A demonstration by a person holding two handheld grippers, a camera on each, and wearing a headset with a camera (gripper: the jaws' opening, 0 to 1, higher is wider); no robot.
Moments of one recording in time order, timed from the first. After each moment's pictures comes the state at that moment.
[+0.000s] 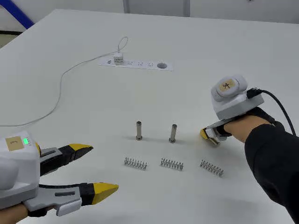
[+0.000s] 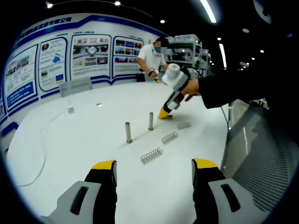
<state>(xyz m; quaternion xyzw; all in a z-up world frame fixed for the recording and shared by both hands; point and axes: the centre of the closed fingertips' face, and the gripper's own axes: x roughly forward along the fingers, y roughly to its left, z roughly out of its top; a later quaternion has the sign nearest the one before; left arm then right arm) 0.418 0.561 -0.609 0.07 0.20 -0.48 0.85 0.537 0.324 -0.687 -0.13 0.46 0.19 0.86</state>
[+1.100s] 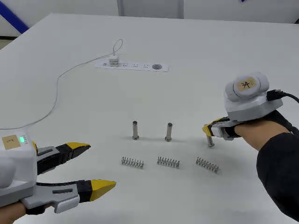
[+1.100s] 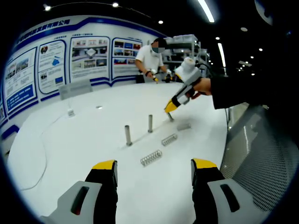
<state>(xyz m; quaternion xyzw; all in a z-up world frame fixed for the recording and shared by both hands) 0.418 0.559 -0.604 0.08 0.19 -0.49 0.85 0.511 0.320 -0.644 -0.10 0.38 0.20 0.90</state>
